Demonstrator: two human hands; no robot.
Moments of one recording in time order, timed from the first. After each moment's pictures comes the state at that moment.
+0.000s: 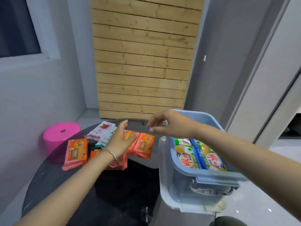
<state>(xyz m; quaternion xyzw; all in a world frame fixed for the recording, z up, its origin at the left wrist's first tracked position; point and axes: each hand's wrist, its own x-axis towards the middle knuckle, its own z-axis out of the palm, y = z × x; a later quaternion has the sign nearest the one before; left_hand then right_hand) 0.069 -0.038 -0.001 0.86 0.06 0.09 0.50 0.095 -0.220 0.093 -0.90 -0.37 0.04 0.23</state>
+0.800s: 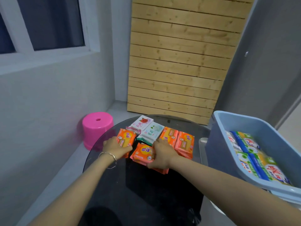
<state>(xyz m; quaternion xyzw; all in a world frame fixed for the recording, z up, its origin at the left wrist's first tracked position) 0.035 0.117 -0.071 0.90 0.26 0.04 0.36 0.086 -0.063 -0.049 -0.95 -0.29 0.10 0.05</state>
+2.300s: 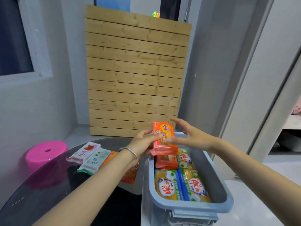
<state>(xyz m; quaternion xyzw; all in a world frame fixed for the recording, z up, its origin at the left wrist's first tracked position) 0.122 -0.133 0.057 0.66 0.04 -0.04 0.75 0.149 -0.319 0.104 -0.89 -0.25 0.10 0.38</state>
